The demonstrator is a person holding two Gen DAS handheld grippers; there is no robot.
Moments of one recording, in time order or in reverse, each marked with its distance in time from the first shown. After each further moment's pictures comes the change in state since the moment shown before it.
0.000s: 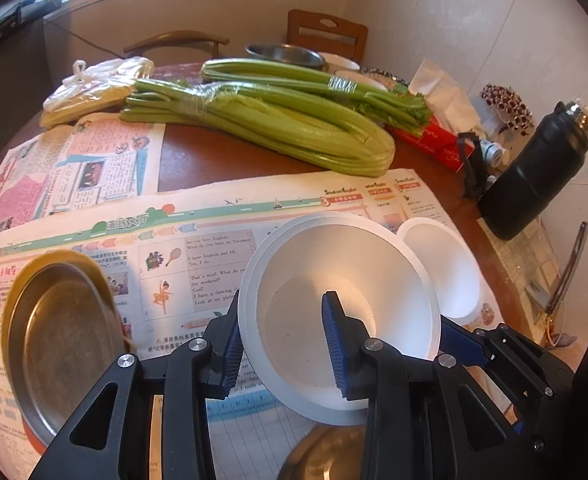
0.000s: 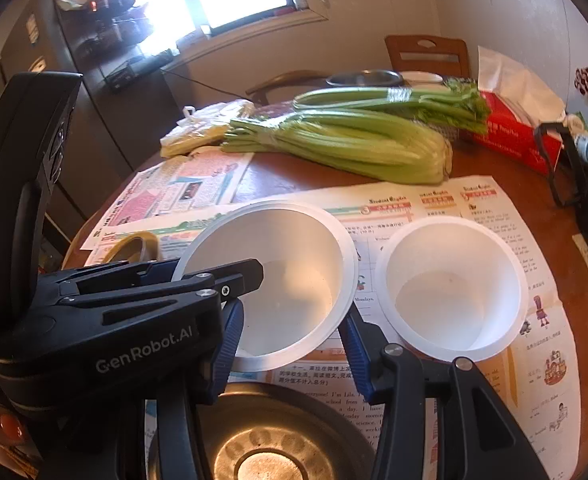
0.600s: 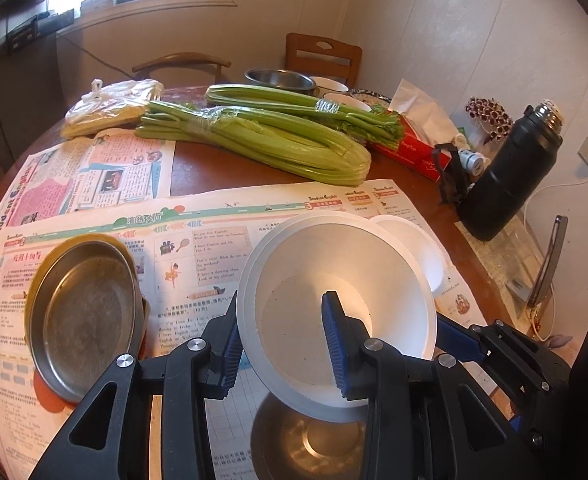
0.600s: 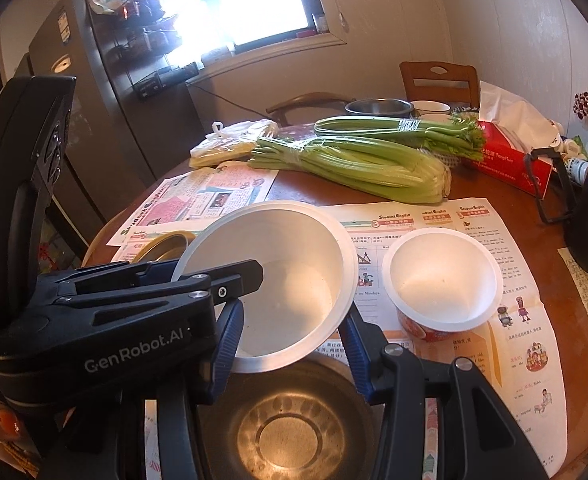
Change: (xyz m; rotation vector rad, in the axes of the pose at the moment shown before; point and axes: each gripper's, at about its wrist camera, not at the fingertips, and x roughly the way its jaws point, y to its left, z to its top) left arm -0.049 -0.016 -0.028 0.003 -0.075 0.008; right arm -0.046 0.013 -0.017 -0.054 -0.065 0.028
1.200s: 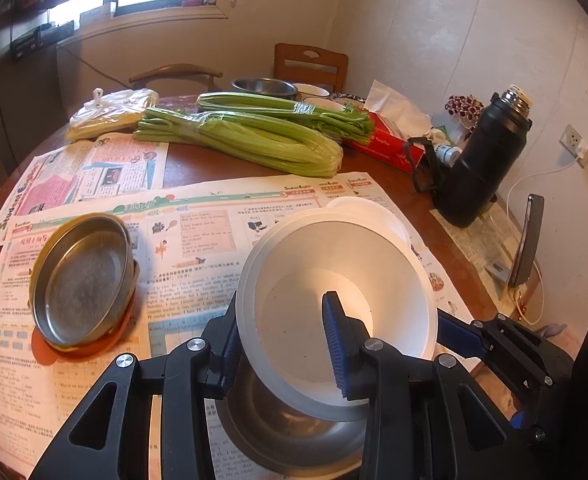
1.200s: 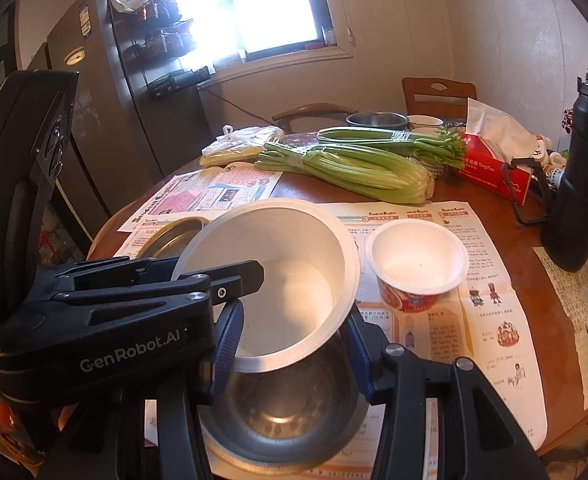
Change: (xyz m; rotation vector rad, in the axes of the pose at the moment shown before) left arm -0.035 -0.027 -0.039 0.019 -0.041 -0.011; right arm -0.049 0.004 -0.031 -0.049 -0.033 -0.010
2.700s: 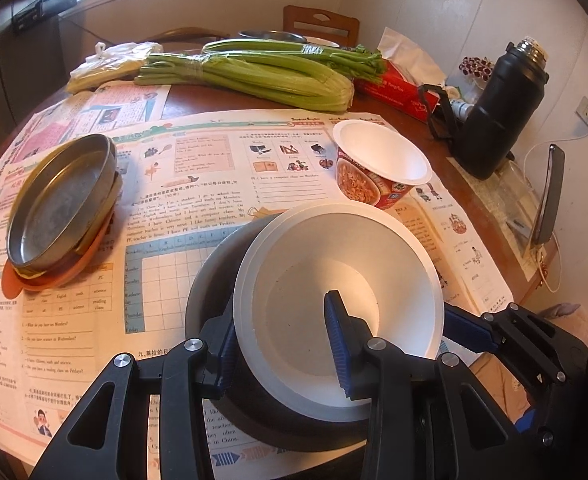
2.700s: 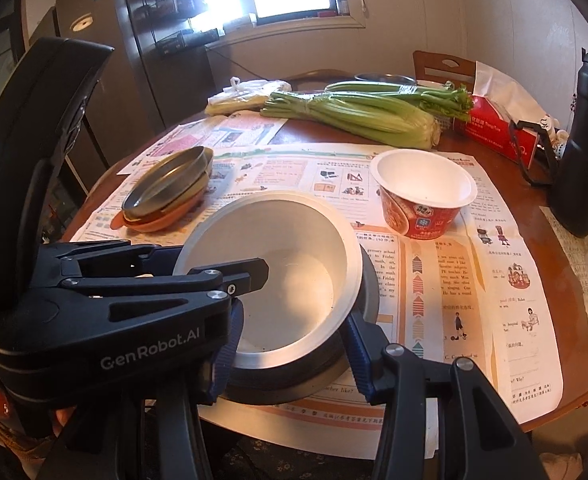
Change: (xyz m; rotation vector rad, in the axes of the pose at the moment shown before) left arm 0.039 -0.003 -0.052 -0.014 0.115 0.034; right arm 0.020 -0.003 -0.052 -0.053 0.126 -0.004
